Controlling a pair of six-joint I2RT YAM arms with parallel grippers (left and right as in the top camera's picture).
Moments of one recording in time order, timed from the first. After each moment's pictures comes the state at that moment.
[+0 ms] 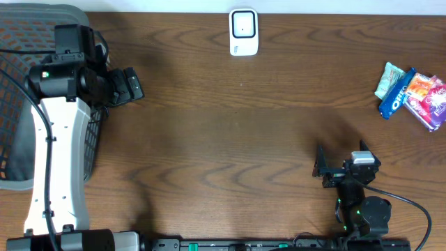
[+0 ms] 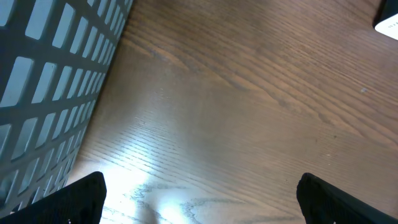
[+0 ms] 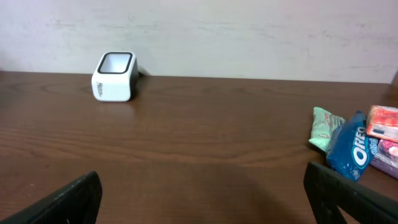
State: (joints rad) left arm 0.09 1.52 1.60 -1.25 0.07 -0.28; right arm 0.03 0.01 0.02 -0.10 -0.03 -0.02
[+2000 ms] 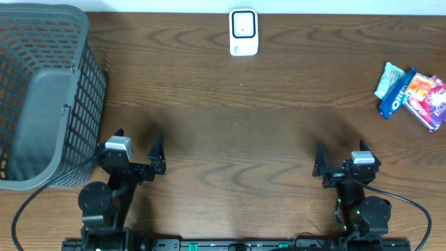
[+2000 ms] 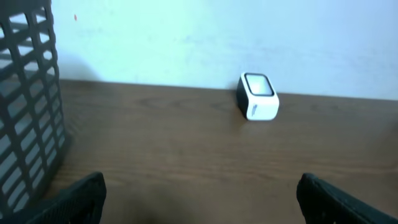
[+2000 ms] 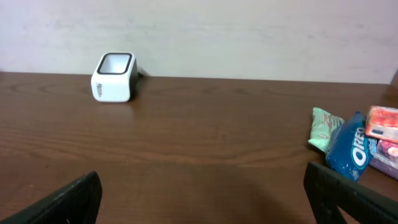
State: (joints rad) left arm 0.05 0.28 0.25 -0.10 0.26 -0.13; right arm 0.03 0.01 0.02 -0.10 -0.03 -0.02
